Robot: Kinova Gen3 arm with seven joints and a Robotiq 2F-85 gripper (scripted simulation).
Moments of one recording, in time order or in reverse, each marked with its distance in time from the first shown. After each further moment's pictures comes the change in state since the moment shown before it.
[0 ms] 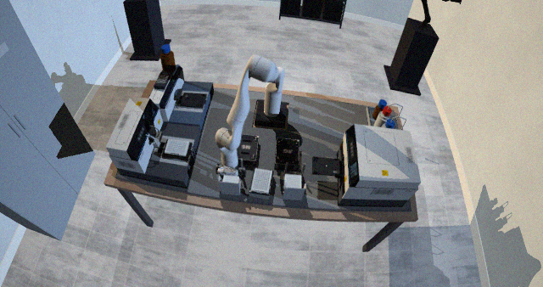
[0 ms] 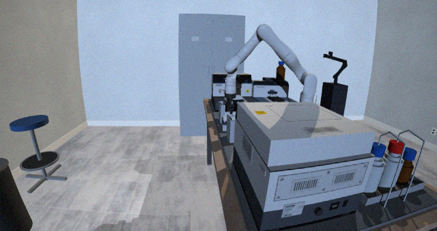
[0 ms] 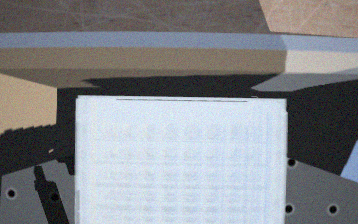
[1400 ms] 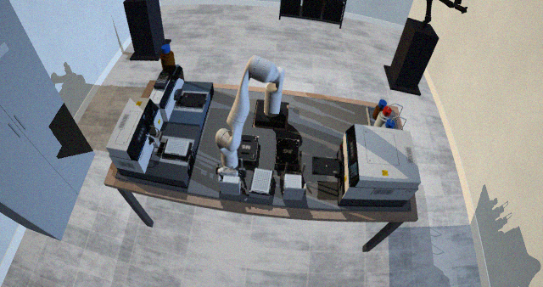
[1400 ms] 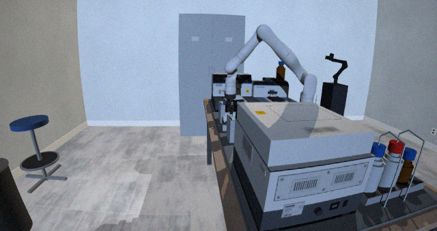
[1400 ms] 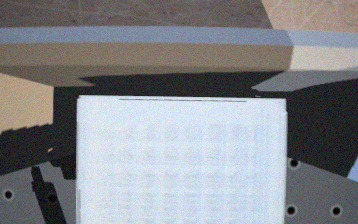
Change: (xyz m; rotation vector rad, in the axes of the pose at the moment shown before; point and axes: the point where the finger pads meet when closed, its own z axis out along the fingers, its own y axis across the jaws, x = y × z) arm 0.000 0.000 0.004 0.000 0.000 0.000
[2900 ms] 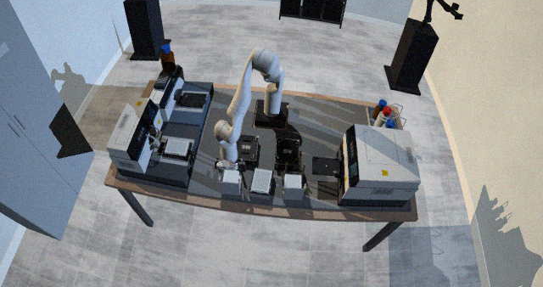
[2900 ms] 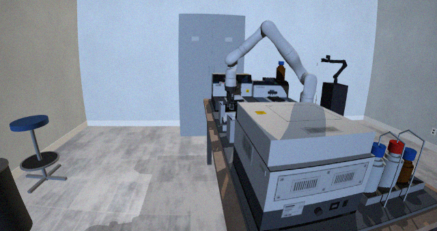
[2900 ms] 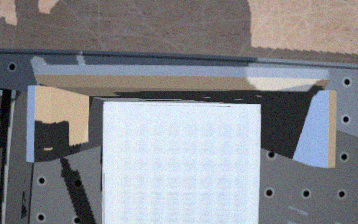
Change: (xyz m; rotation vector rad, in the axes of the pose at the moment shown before) arm 0.000 0.000 -0.052 0.000 0.000 0.000
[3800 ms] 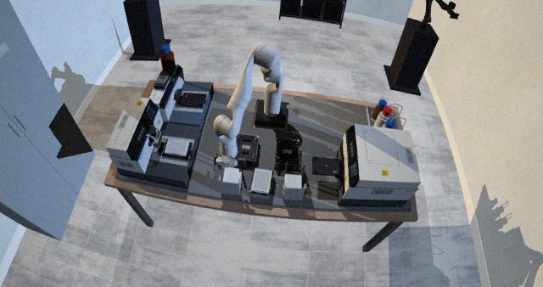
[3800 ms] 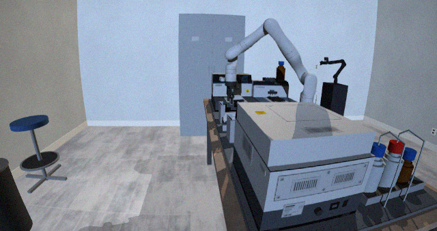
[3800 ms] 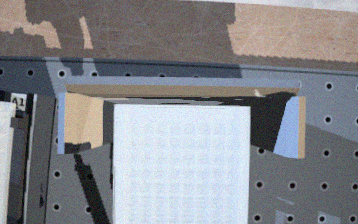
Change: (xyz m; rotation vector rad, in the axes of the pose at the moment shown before) arm 0.000 0.000 -0.033 0.000 0.000 0.000
